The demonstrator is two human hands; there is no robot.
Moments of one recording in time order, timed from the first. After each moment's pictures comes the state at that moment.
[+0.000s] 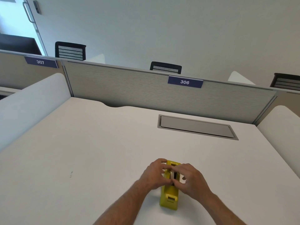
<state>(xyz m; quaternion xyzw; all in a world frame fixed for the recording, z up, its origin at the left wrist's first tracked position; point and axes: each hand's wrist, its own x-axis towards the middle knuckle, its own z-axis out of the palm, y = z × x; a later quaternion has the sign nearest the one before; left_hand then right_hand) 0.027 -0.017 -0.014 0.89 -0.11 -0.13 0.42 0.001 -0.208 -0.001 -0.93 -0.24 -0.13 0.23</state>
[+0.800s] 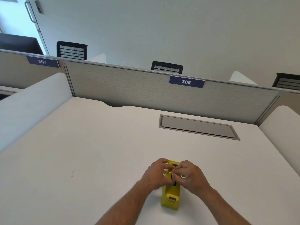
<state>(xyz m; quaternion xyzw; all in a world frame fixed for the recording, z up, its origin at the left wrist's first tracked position) 0.027 -0.019 -0.016 0.89 -0.11 -0.13 0.42 0.013 -0.203 0.009 -0.94 -0.24 -0.09 0.24</state>
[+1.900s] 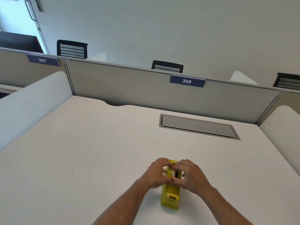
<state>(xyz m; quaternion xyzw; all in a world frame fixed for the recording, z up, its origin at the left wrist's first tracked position) 0.028 -0.014 -0.014 0.86 -0.12 -0.14 0.48 0.016 -0.201 0.010 -0.94 -0.24 -0.06 0.22</state>
